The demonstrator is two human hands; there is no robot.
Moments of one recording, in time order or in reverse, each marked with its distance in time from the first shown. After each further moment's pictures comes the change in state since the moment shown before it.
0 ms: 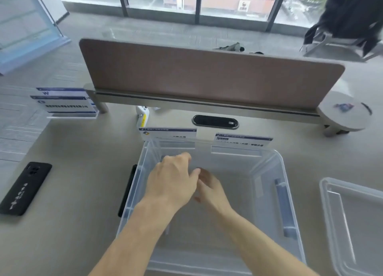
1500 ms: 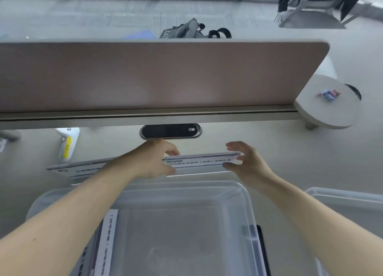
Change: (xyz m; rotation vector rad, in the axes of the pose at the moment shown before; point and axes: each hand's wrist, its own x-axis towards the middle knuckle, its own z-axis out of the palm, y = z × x) left_hand 0.231 0.062 0.085 -0.014 -0.535 0.273; right_hand 0.184 0.018 -0.243 -0.359 0.206 -0.040
